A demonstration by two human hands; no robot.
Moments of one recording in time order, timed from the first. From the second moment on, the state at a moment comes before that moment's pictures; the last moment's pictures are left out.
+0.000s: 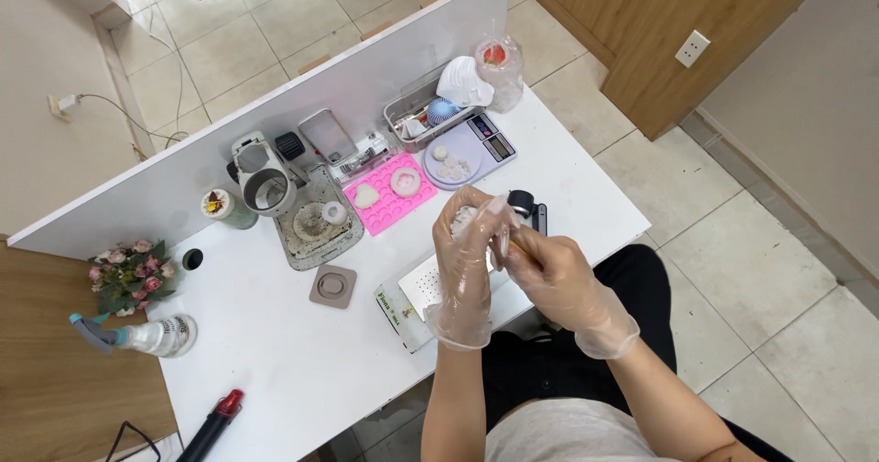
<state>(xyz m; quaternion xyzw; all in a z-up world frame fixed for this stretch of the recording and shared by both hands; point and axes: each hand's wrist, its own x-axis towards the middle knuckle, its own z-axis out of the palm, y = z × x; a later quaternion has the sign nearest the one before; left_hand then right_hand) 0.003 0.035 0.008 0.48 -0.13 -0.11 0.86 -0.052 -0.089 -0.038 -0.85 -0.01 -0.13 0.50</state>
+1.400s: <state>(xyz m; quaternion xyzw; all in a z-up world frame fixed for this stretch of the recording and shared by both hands) 0.080 -0.075 -0.064 0.37 0.06 0.04 0.93 0.067 -0.205 -0.048 -0.83 -0.13 0.07 0.54</state>
